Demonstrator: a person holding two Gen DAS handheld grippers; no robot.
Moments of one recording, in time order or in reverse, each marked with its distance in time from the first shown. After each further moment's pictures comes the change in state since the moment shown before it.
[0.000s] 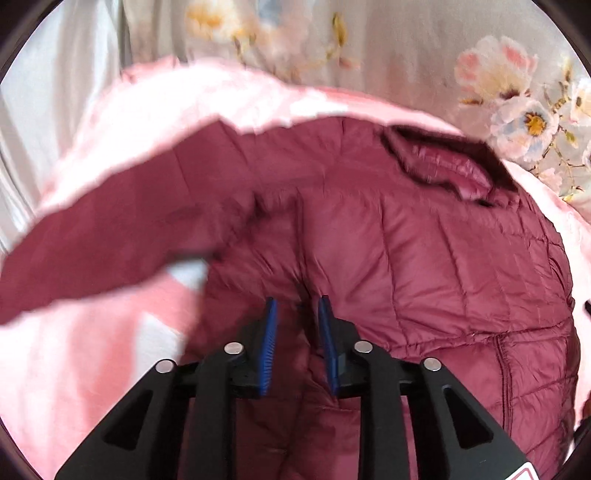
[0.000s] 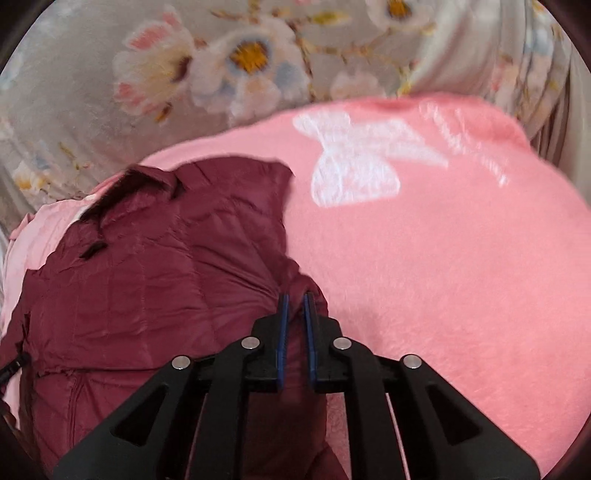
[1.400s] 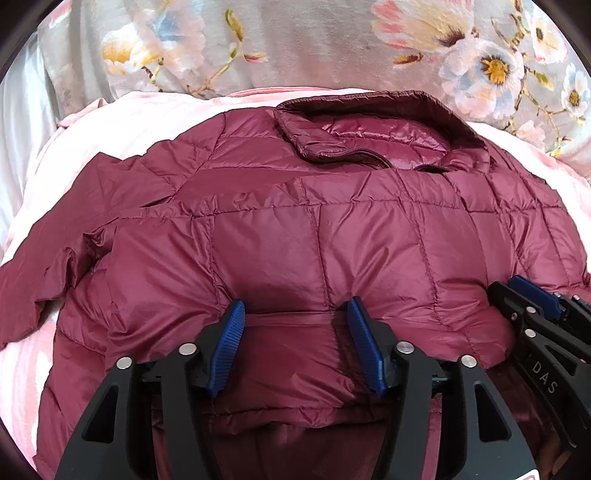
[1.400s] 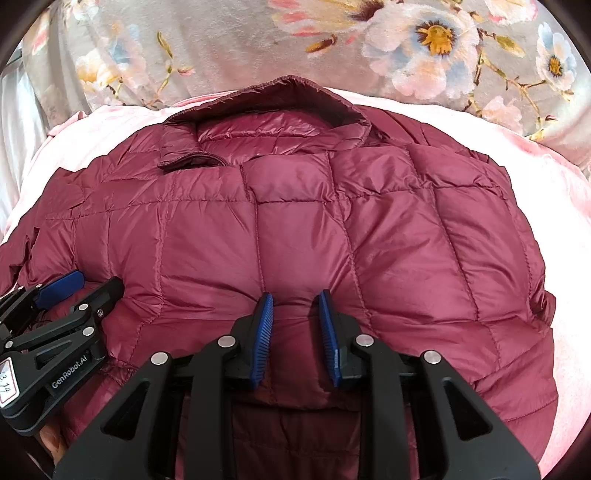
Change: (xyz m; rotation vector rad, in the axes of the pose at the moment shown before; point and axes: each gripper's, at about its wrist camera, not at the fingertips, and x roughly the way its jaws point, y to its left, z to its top) left arm 0.070 -0.121 -0.006 0.129 -0.036 -0.032; right arm 0.080 0.149 -0.047 -0.279 0.122 0.104
